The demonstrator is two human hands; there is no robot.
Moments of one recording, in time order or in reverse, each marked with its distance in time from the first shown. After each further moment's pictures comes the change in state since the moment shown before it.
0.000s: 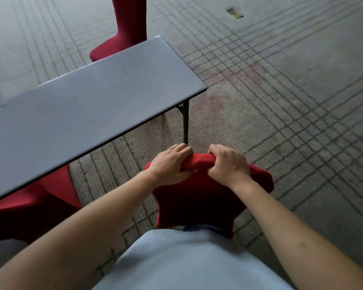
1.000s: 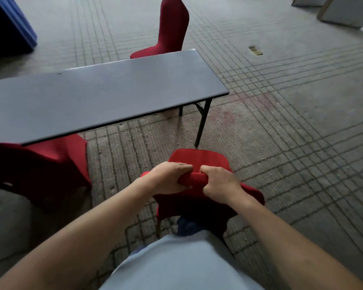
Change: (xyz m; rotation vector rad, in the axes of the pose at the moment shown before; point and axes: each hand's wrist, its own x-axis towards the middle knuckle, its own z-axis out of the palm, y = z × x) left_hand -0.236 0.086 0.006 0.019 -0.015 -0.075; right_hand -0.204 -0.117 0.015 -0.032 -0.296 -0.169
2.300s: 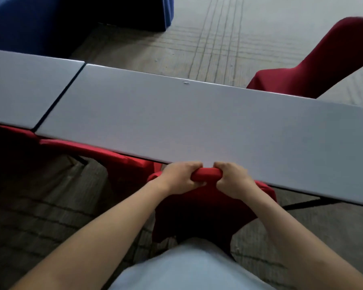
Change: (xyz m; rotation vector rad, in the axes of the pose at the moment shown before) left_hand -0.095 -0.425 -0.191 -0.152 0.219 -0.753; right_hand 0.463 -0.344 0.023 -0.130 -0.254 -0.422
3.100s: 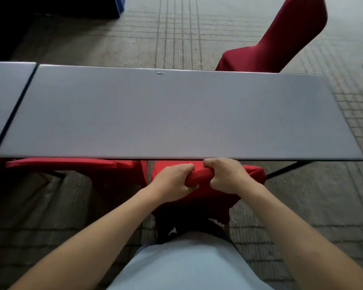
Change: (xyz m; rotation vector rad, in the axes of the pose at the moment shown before) left_hand -0.034 -0.028 -0.007 -0.025 -0.084 0.181; right_hand -0.019 -0.038 0.020 -0.065 0.007 0.000
